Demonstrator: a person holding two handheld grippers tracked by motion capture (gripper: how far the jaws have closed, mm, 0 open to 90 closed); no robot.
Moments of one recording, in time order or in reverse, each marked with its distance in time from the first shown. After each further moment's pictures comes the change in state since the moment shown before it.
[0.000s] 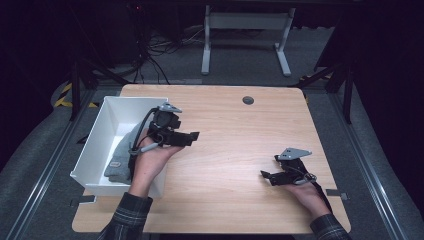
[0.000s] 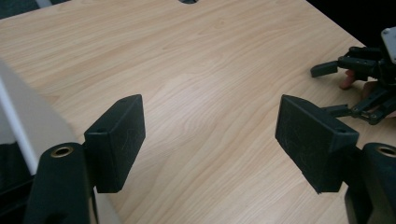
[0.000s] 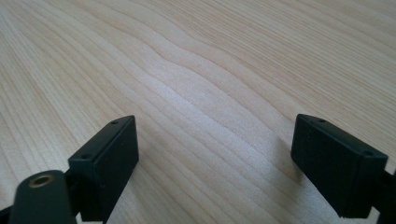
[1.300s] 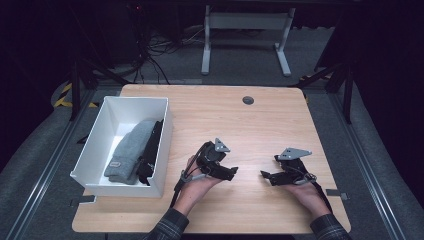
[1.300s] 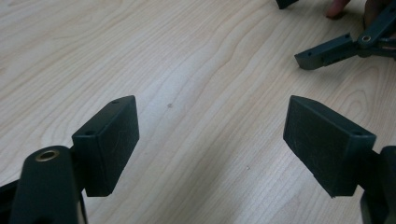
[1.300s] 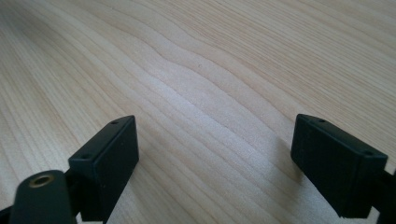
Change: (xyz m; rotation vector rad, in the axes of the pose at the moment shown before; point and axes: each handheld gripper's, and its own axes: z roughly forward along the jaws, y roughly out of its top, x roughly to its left) left arm -0.071 -0.058 0.129 0.081 -0.097 0.181; right arm 0.000 0.000 0.000 0.001 0.001 -0.002
